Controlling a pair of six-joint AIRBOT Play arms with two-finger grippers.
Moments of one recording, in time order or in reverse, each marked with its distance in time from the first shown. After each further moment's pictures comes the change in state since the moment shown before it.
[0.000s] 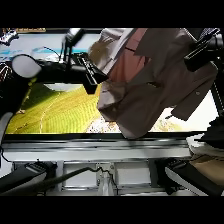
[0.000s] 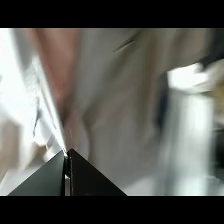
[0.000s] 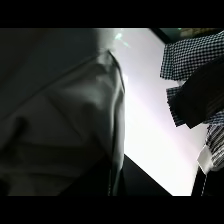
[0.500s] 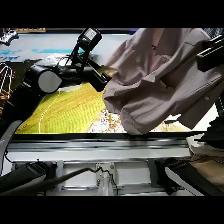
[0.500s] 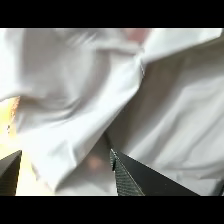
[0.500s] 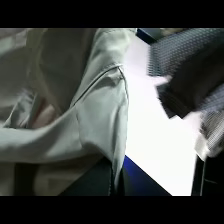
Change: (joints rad) left arm -0.157 0.001 0.000 0.466 0.203 -0.383; right arm -0.001 0.062 0.000 -0.042 0.017 0.101
